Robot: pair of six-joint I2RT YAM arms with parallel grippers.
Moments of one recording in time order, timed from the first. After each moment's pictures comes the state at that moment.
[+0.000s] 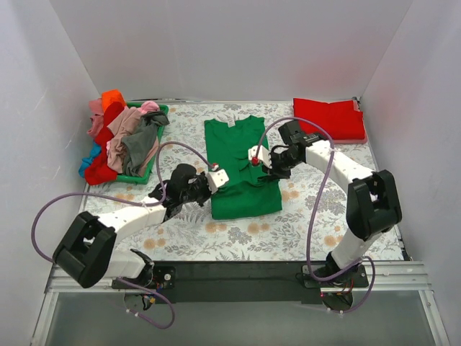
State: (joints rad) left arm -0.62 1.27 0.55 0.14 0.29 0.45; right arm 0.44 1.64 1.23 -0.80 -0.54 -1.13
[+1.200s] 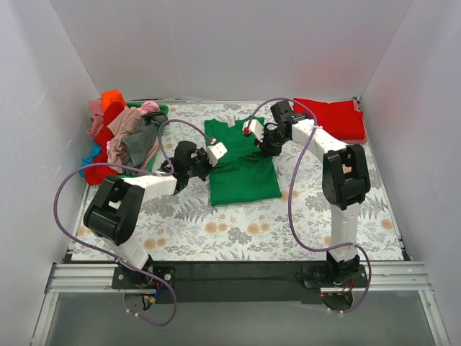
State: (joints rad) left arm -0.45 1.67 0.82 0.32 0.32 0.46; right arm 0.38 2.06 1.67 -0.75 -0.47 -0.94
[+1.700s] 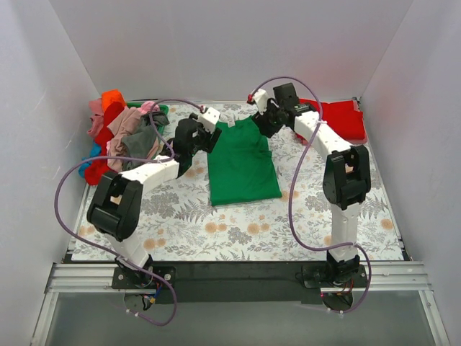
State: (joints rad) left arm -0.45 1.73 1.05 0.32 -0.04 0.27; right arm 0.37 2.08 1.82 -0.56 -0.26 -0.55
